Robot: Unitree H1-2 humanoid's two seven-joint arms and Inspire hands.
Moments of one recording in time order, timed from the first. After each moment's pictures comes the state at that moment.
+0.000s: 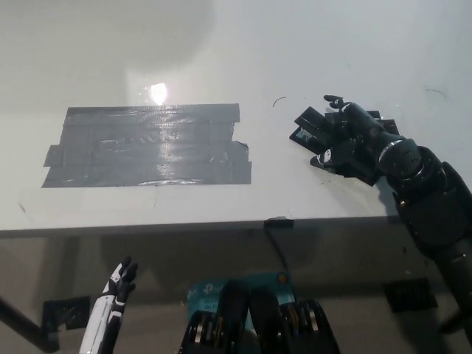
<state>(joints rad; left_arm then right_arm) 0.05 0.10 0.03 0.21 0.14 -0.32 -0.02 -0.86 -0.24 0.27 0.72 -0.28 0.25 0.18</state>
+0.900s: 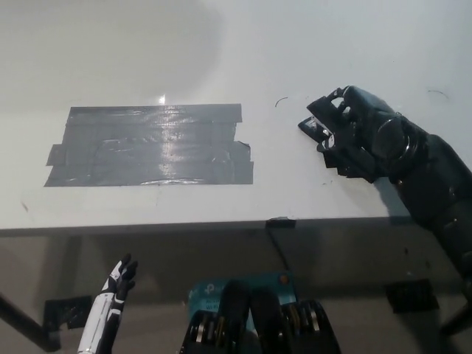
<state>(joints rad) 0.05 0.12 0.02 0.21 0.13 -0.32 -0.02 -1.01 -0.25 0.42 0.98 -0.41 0.20 0.12</state>
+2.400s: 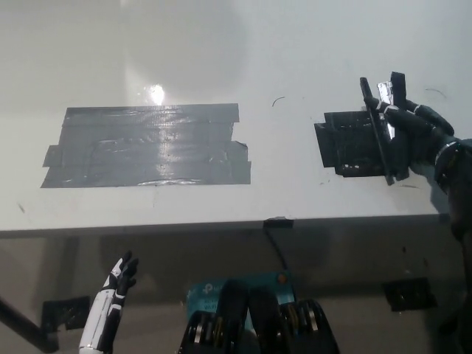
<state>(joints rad) 0.03 0.12 0.02 0.22 0.12 -0.30 -0.02 -0.92 -0.21 -0.44 0.95 0.20 0.39 0.20</state>
